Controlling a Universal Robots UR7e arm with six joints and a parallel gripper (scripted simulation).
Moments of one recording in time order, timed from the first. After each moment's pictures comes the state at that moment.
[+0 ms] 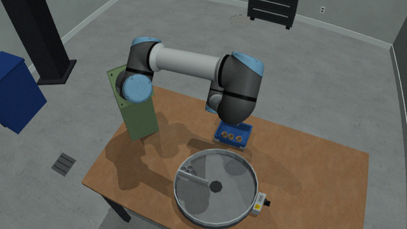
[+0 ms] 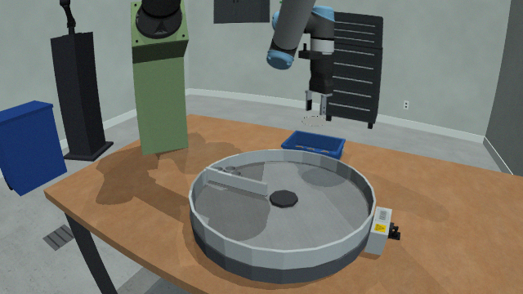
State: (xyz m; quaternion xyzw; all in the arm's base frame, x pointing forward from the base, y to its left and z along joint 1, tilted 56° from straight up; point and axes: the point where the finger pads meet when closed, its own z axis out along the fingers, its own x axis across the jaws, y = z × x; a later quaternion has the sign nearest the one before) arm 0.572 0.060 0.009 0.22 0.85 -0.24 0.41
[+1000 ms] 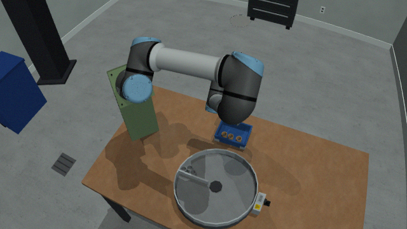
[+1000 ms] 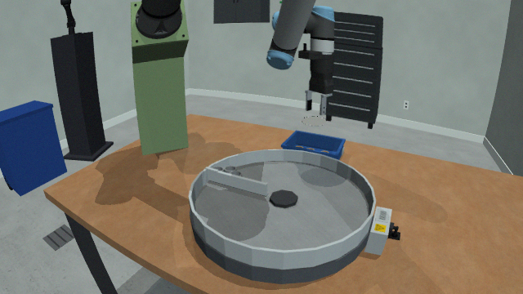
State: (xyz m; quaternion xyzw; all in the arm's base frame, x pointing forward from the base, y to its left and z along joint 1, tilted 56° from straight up) arm 0.572 0.060 0.009 0.22 0.85 -0.24 0.41
